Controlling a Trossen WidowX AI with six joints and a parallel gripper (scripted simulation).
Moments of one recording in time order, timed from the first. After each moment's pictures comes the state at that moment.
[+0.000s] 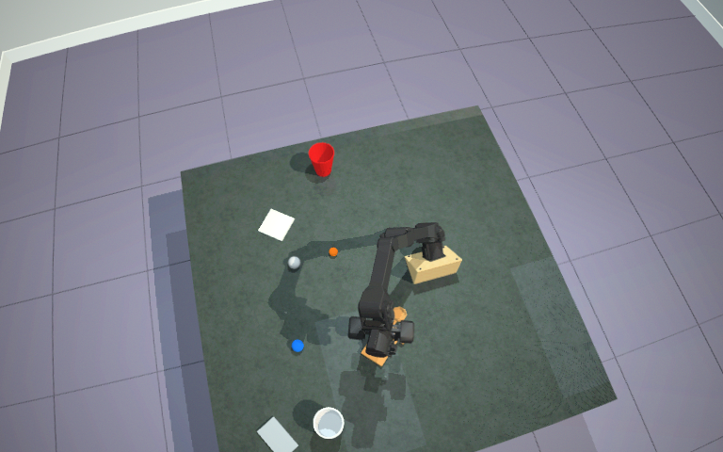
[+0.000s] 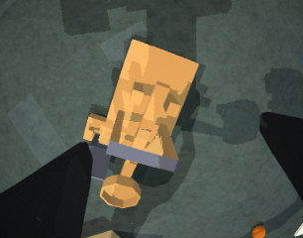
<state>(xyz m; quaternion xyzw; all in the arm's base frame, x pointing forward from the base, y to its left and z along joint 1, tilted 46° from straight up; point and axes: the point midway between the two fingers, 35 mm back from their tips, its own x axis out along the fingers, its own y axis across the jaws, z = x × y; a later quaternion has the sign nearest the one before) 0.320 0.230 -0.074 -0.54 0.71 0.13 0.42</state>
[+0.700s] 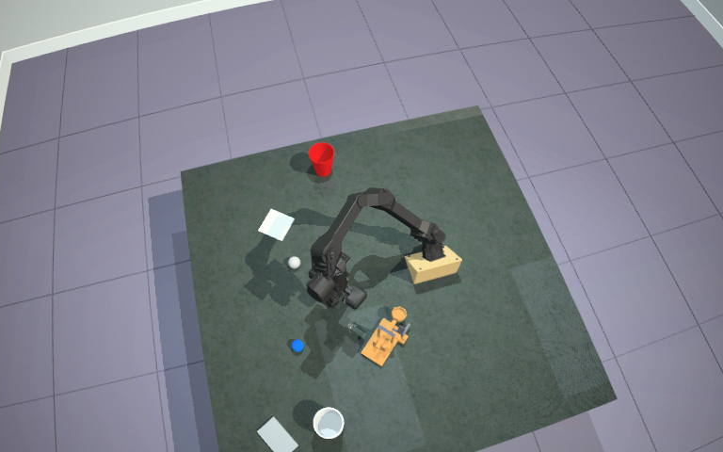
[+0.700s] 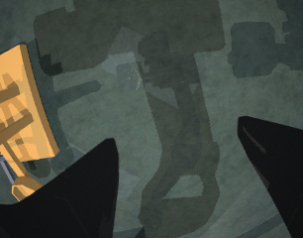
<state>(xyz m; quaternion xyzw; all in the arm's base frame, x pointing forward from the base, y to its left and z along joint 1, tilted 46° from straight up) 0.380 0.072 0.031 -0.39 0.72 -0.07 0.56</state>
